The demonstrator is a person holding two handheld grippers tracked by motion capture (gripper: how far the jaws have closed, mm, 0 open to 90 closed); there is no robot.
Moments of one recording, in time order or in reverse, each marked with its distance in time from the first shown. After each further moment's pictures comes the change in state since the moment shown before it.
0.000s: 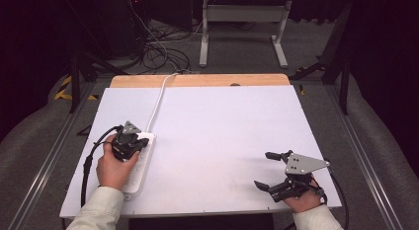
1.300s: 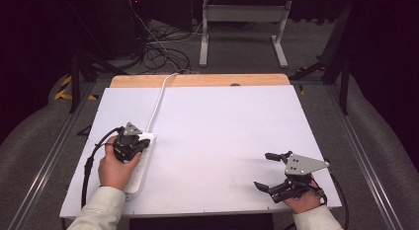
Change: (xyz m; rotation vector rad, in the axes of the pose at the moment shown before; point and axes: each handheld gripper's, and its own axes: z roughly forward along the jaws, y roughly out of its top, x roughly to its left) left arm -0.009 -0.002 0.000 -0.010 0.051 0.040; right arm 0.002 0.000 0.000 0.004 0.004 0.000
